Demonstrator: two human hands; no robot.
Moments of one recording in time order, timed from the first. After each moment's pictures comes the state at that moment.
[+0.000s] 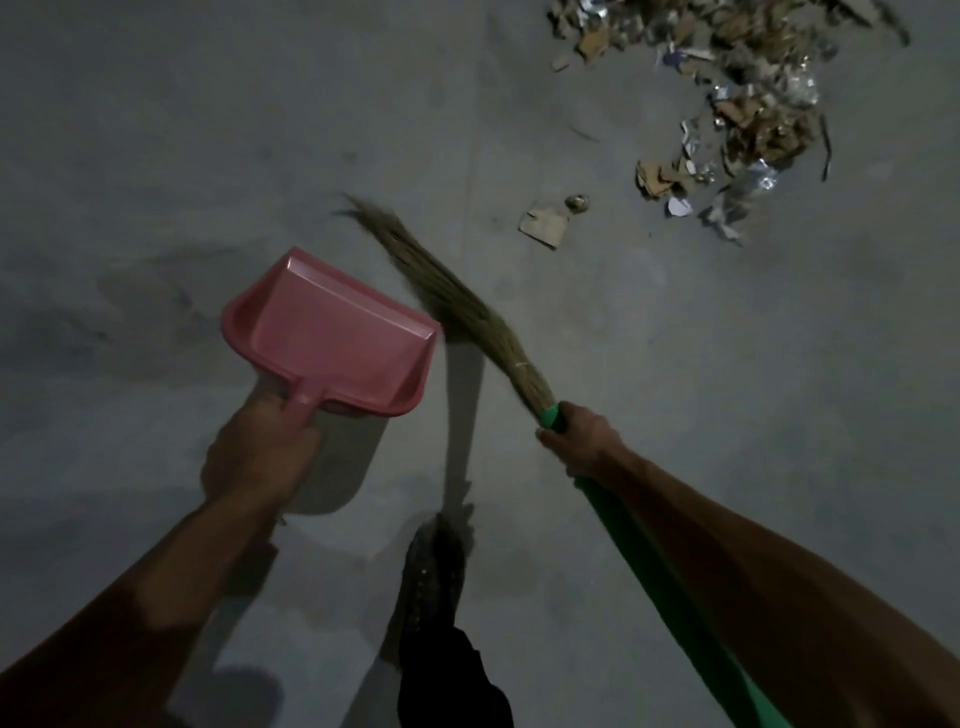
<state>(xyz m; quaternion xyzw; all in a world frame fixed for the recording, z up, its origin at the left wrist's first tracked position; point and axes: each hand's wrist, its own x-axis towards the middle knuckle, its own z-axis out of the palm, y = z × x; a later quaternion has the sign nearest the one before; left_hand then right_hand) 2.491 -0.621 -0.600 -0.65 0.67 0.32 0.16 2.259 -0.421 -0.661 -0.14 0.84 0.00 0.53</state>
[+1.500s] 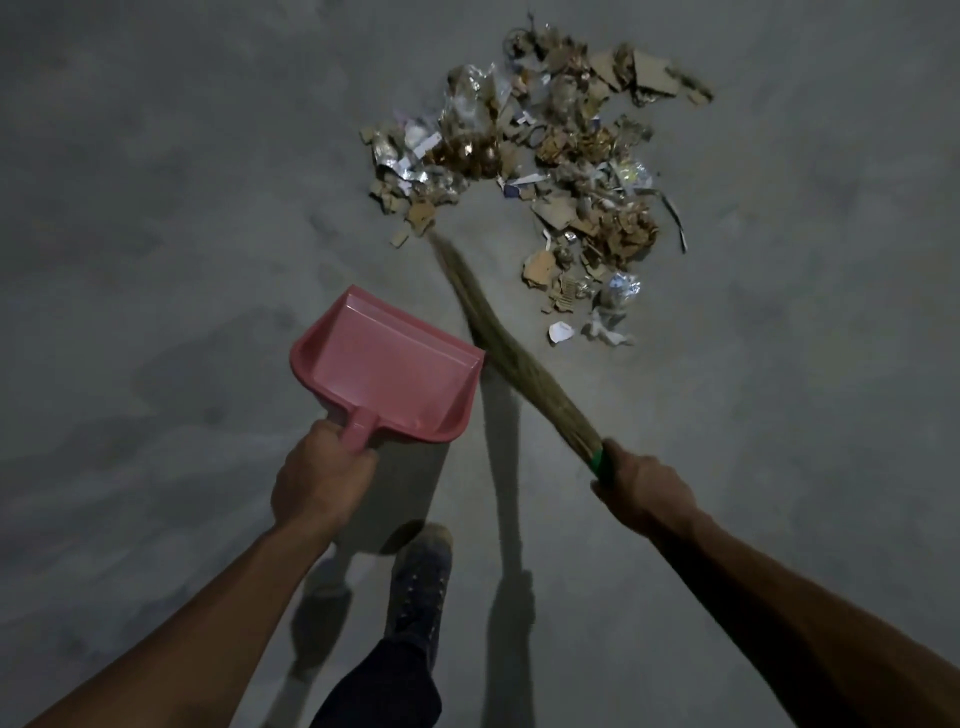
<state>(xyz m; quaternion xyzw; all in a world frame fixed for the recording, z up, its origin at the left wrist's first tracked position) 2.110 -0.734 -0.612 -0.51 0.76 0.35 0.20 1.973 -0.446 -0.623 -0.12 0.90 0.09 0.41</state>
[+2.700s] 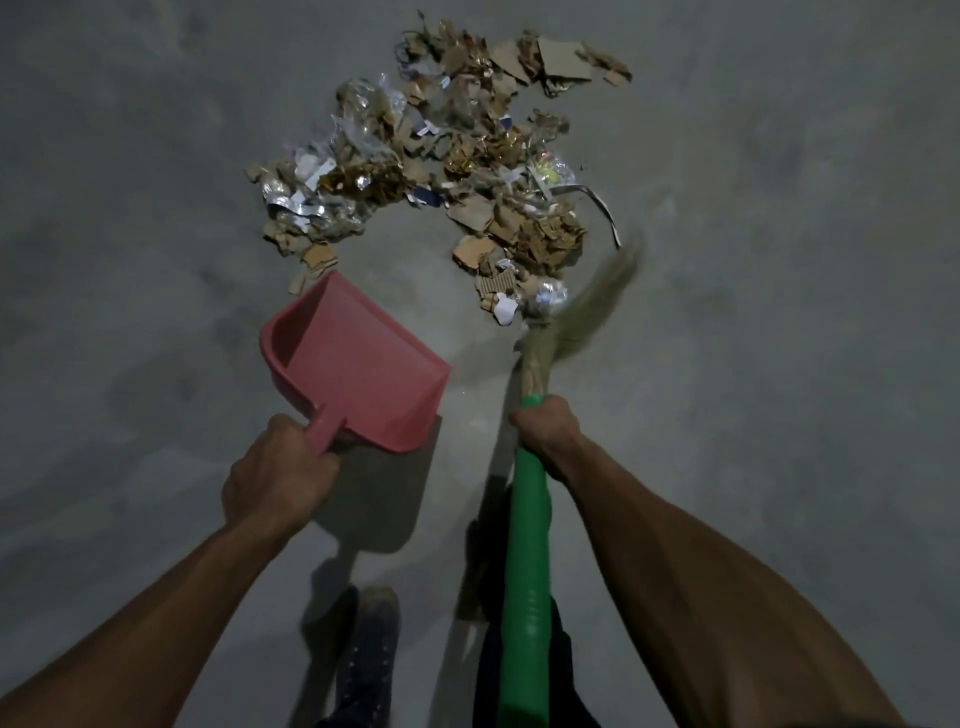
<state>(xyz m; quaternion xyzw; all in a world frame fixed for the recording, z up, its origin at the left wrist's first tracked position) 1.975 -0.702 -0.634 -0.42 0.84 0.23 0.27 1.848 -0.471 -0.674 0.26 0.82 -0.32 0.39</state>
